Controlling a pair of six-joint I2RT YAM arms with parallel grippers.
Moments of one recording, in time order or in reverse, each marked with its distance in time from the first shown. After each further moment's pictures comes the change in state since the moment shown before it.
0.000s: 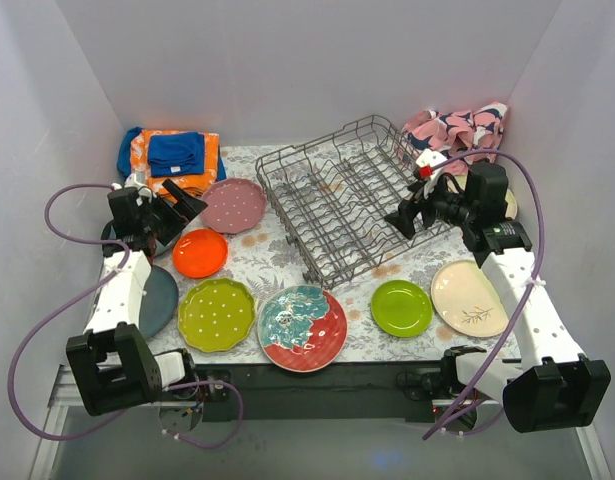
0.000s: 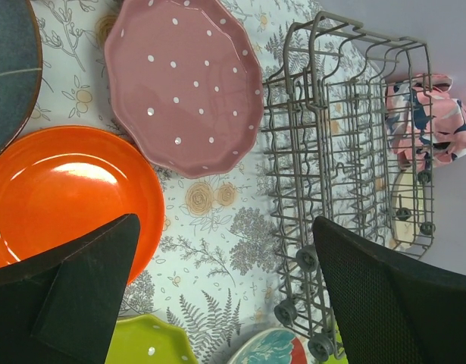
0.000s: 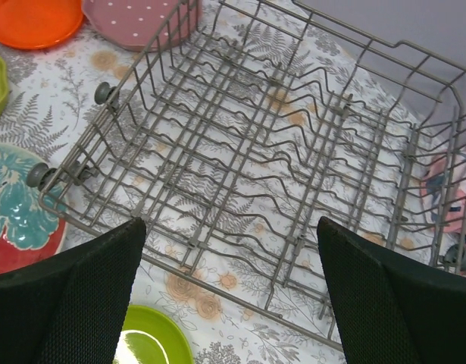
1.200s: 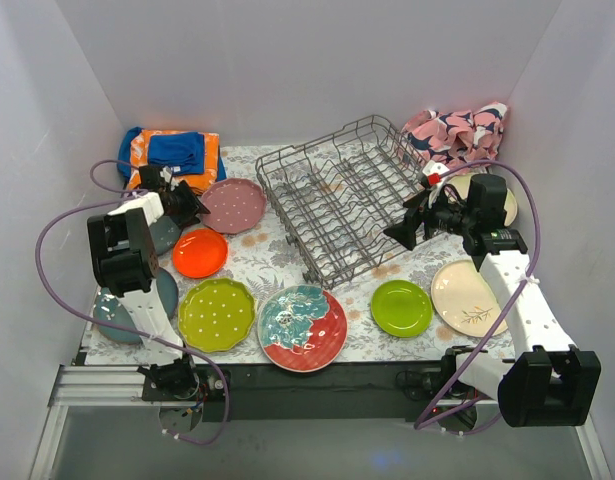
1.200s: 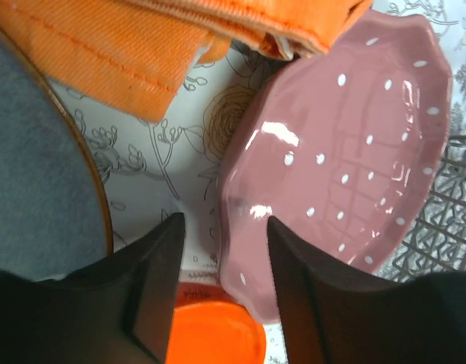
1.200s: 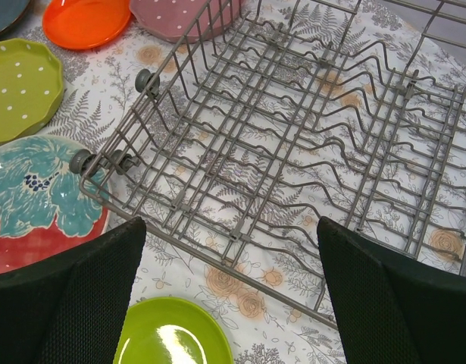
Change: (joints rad) left arm -0.014 0.796 0.456 -0.060 -0.043 0.151; right arm -0.076 0.019 -0.119 0.070 -0.198 0.074
